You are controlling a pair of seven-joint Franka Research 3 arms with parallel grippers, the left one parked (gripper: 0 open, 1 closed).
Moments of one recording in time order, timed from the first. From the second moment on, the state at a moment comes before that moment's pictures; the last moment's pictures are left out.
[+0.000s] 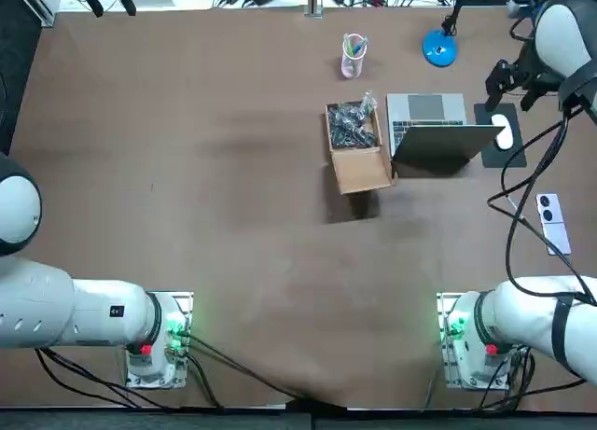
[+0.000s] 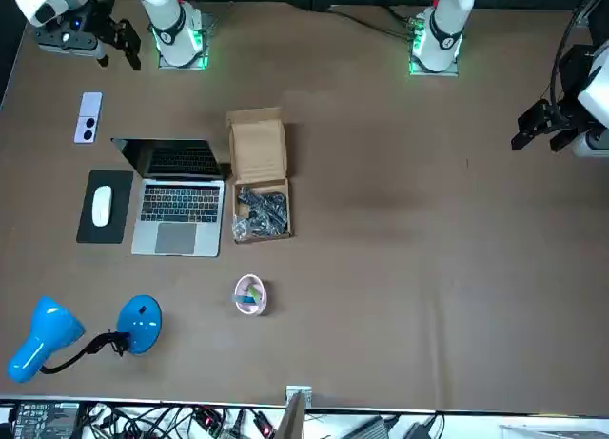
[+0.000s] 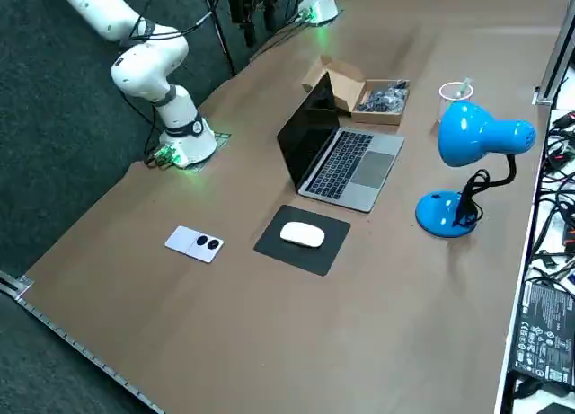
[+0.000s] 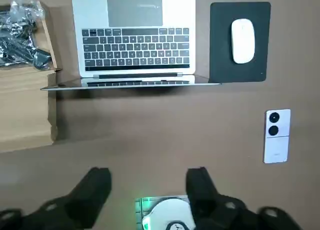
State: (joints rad) arm 0.02 -0.56 0.13 -2.26 0.01 1.65 0.17
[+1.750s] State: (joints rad) arm 0.02 -0.40 0.17 -2.50 0.05 1.96 0.22
